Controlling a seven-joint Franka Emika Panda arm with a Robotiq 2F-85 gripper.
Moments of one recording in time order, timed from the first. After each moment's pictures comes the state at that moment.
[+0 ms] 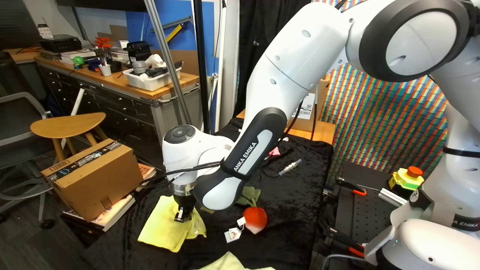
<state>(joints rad) 0.38 0.86 0.04 -1.71 -0.25 2.67 0.25</state>
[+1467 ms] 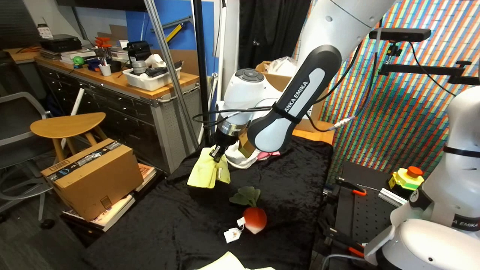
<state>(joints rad) 0.32 0.45 -0.17 -2.22 -0.23 3.02 0.31</state>
